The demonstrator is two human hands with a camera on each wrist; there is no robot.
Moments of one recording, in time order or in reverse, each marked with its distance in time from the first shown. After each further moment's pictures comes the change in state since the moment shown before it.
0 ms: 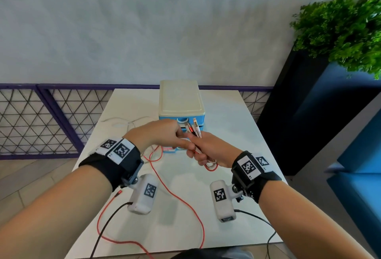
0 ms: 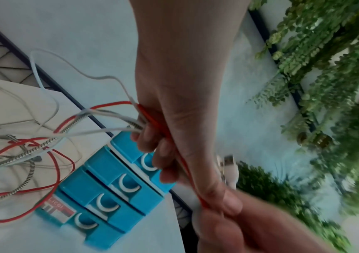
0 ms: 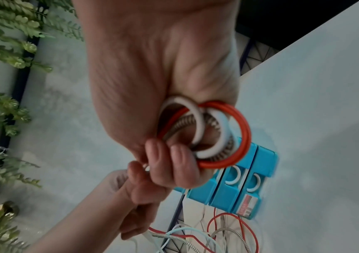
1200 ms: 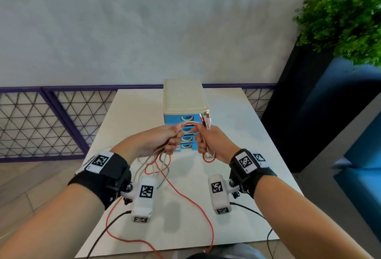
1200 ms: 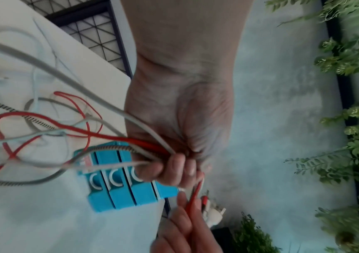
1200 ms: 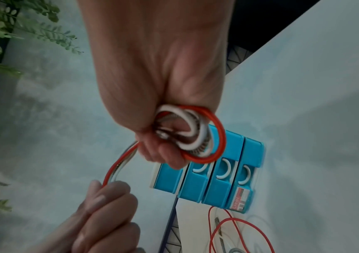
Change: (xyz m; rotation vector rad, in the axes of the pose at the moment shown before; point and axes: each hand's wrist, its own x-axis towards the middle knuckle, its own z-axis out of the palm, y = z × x) left_hand -0.035 -0.011 0.016 -1.303 -0.217 -0.040; right_hand 0.025 0.012 0.008 0.193 0.306 -0.087
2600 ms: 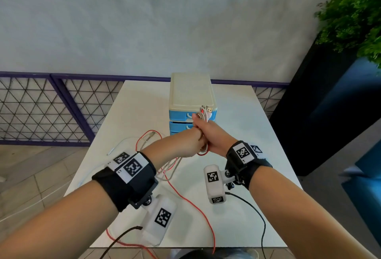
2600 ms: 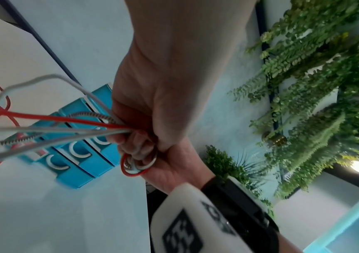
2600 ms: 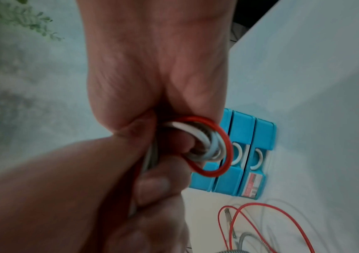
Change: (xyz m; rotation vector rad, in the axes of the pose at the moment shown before) left_hand 0.030 0.006 0.053 0.938 0.276 -0.013; right_hand 0.031 -0.007 0.011 0.087 -0.067 0.153
